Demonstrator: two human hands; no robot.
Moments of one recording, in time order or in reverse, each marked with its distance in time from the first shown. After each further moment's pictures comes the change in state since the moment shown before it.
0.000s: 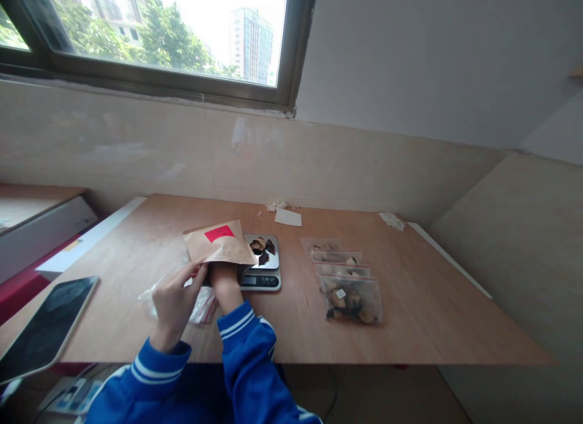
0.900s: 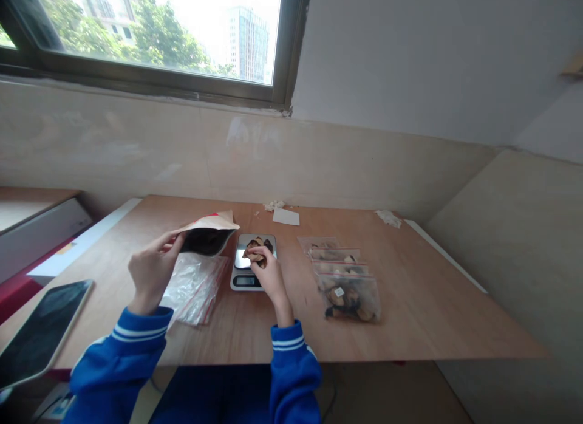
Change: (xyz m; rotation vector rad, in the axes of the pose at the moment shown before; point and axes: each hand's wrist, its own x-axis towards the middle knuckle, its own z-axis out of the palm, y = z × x) left_hand 0.071 -0.015 -0.013 0.070 -0.085 -0.212; right_hand -0.076 0.042 -0.098 0.457 0.286 0.227
